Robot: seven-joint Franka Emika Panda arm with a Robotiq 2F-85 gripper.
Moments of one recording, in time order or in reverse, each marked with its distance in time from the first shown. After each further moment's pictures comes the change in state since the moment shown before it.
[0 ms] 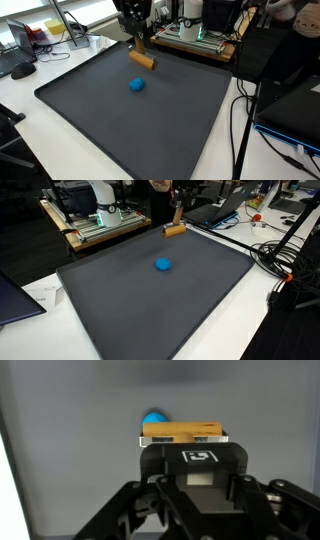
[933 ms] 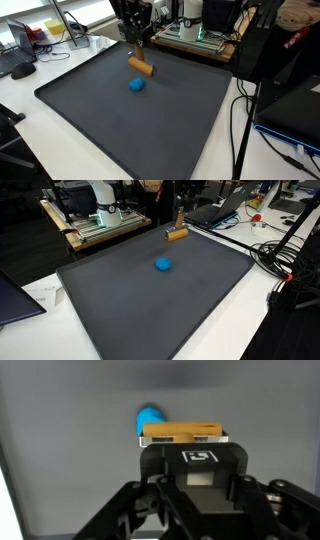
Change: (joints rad) arm 0.006 0.030 -0.002 -0.005 0.000 0.061 0.015
